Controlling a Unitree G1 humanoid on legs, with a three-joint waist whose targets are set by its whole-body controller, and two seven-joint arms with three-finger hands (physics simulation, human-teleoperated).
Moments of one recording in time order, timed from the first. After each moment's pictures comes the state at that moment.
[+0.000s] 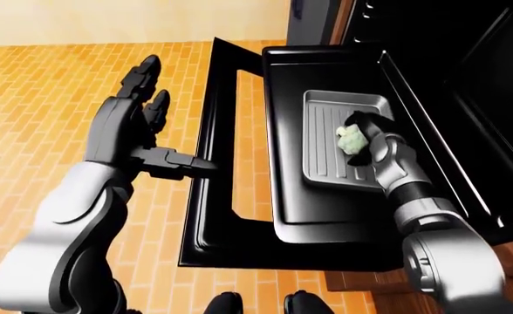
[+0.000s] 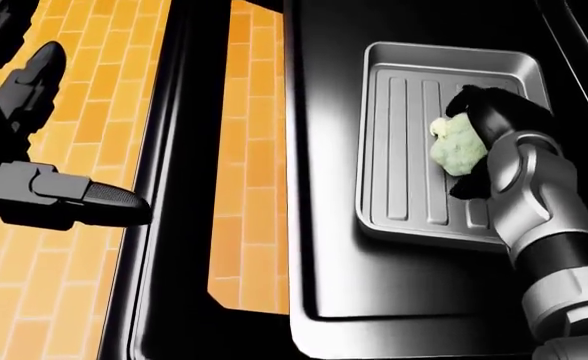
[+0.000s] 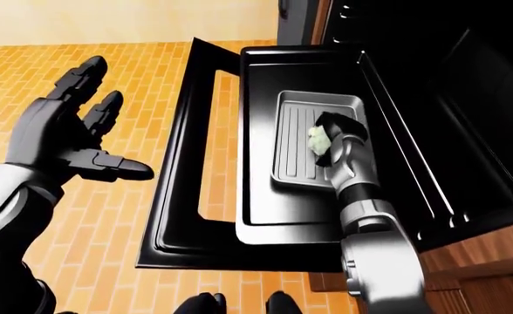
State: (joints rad) left arm -0.56 0.32 0.25 -0.74 -0.30 1.18 -0.06; right arm -1.01 -0.37 -0.01 1.11 -0.93 0.16 0.03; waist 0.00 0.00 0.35
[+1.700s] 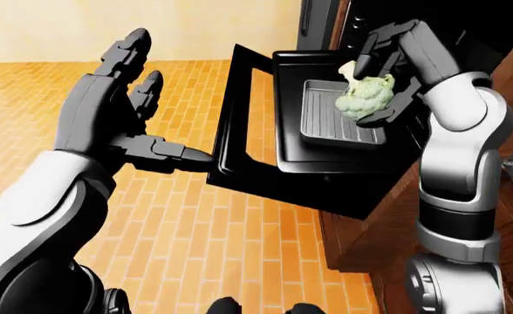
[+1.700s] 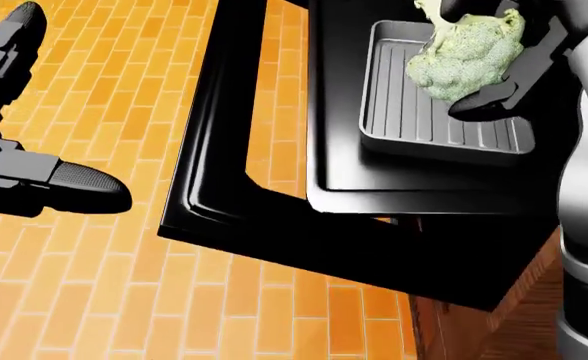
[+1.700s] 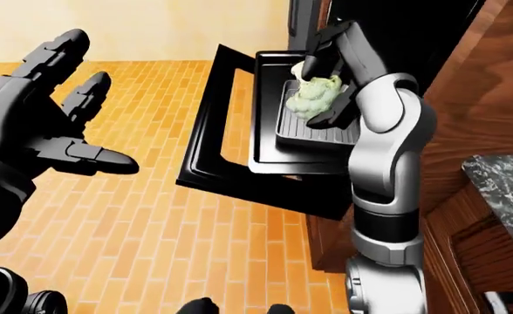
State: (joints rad) left arm -0.68 0.42 0.34 -0.81 -0.61 1.33 0.14; right arm -0.85 -0.36 -0.12 -0.14 -0.84 0.47 0.58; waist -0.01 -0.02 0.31
